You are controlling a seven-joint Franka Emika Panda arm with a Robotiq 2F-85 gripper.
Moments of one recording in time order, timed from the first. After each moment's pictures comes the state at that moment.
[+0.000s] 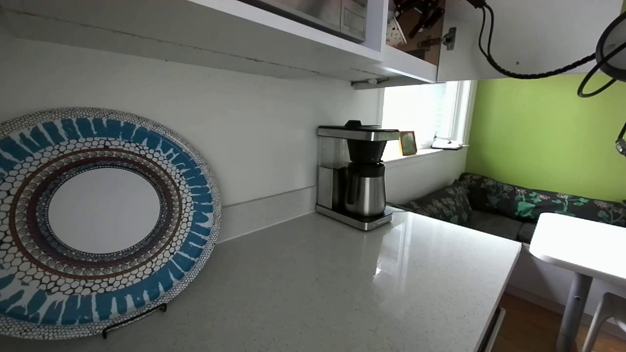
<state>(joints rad) -0.22 0.30 -0.23 -0.66 0.33 1.74 0.14</state>
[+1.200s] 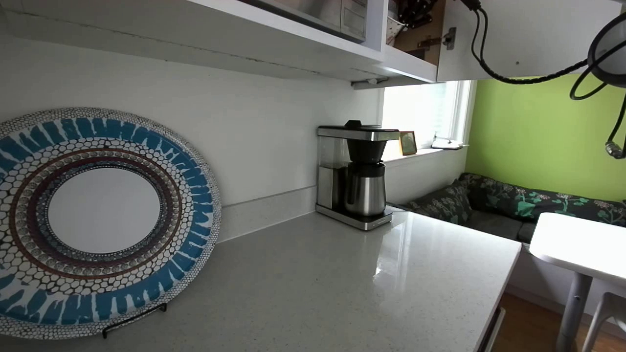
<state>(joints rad) -0.25 0.33 -0.19 -0.62 0.39 1.68 0.22</state>
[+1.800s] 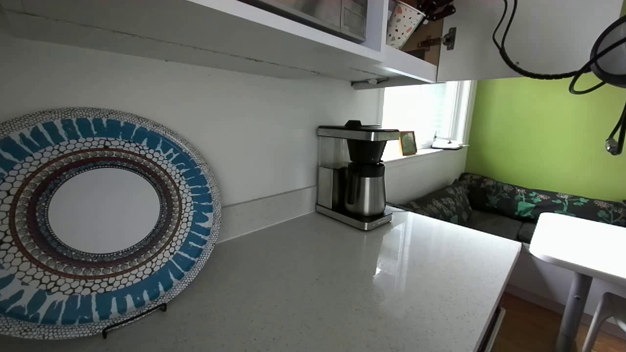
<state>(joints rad) -0.35 0.33 -0.13 -0.50 0.41 1.42 0.37</state>
